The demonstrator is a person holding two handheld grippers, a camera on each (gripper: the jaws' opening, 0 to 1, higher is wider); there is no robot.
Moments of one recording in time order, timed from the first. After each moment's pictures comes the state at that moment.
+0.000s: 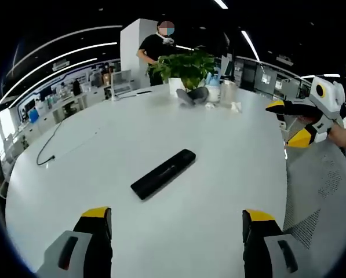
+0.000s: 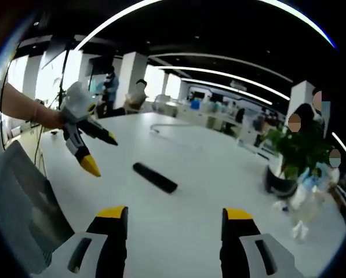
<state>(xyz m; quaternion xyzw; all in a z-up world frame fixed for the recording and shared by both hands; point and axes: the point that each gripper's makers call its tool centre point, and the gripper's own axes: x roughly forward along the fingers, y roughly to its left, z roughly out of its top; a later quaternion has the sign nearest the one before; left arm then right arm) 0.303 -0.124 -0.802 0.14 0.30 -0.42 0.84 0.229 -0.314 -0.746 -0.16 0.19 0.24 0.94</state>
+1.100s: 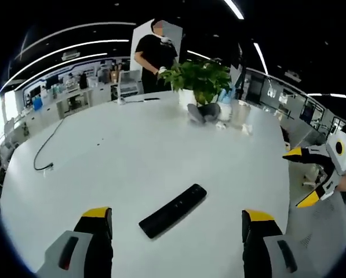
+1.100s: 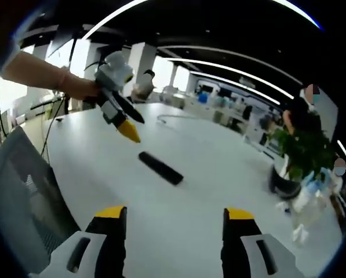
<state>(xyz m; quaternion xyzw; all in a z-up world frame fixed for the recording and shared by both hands) 0.355 -0.154 -0.760 0.09 0.31 -0.40 0.86 0.222 -0.308 -0.759 -0.18 0.22 0.27 0.92</state>
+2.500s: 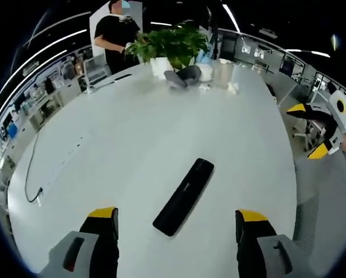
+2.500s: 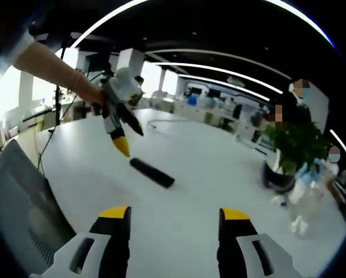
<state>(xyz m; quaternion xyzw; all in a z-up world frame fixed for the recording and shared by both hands) 0.377 -0.149 -0.797 0.23 0.38 -0.47 0.76 0.227 -0.318 -0.752 -0.15 0.21 0.24 0.94</state>
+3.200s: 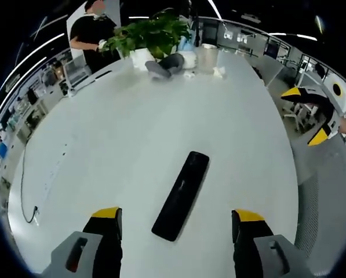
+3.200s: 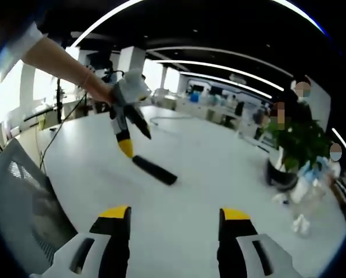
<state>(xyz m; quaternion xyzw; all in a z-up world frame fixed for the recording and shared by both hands) 0.378 -0.162 -0.813 0.28 0.39 -0.51 0.71 0.226 -0.317 -0.757 -0.15 0.22 0.24 0.93</state>
